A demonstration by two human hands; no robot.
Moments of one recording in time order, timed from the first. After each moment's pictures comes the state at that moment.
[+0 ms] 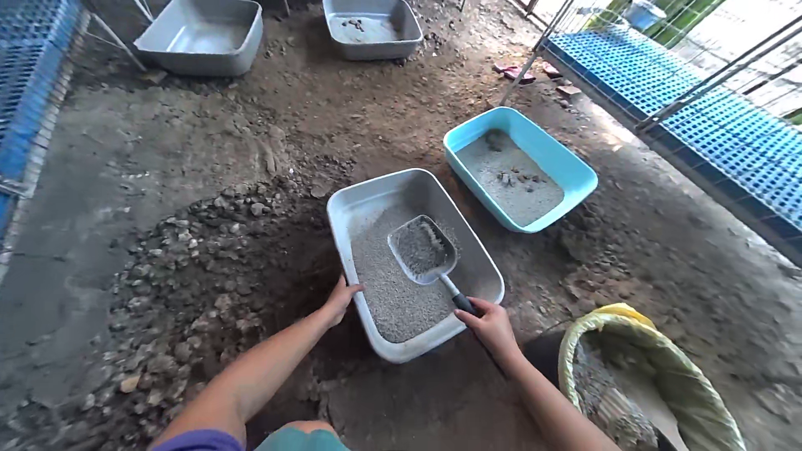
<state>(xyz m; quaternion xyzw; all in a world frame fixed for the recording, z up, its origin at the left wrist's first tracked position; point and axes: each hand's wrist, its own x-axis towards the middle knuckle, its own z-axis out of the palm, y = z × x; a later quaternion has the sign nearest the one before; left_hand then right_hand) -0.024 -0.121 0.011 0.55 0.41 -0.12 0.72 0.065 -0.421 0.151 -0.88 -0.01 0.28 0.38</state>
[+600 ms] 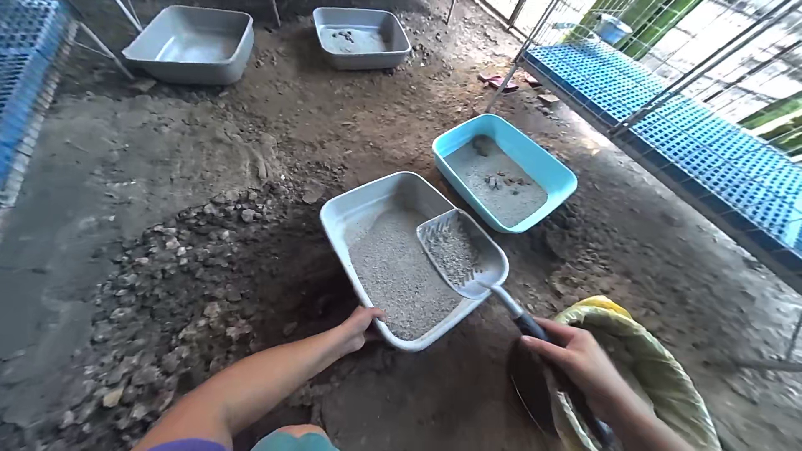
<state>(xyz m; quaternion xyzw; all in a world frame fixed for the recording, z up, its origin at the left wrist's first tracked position) -0.029 -0.190 0.068 0.43 0.45 -0.23 0.75 0.040 -0.494 0.279 -0.84 0.05 0.27 0.47</state>
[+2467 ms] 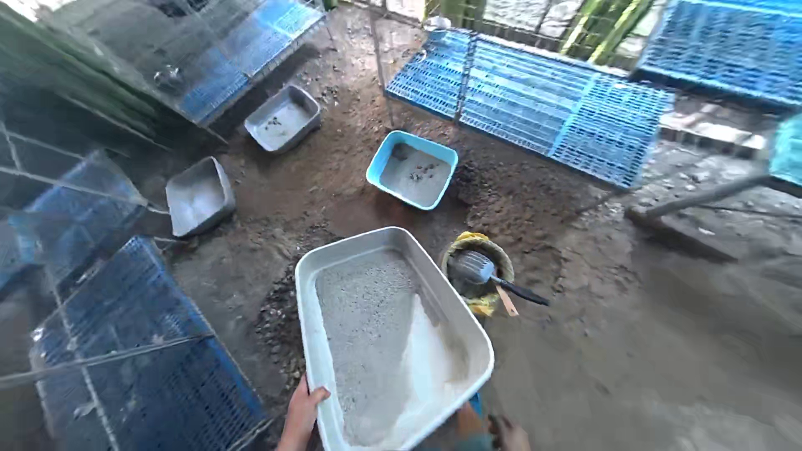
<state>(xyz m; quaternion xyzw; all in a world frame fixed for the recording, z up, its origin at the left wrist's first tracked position) -0.179 -0.252 0.680 0.74 0.42 -0.20 0.48 -0.283 -0.625 0.540 -0.67 0.42 0.37 0.48</state>
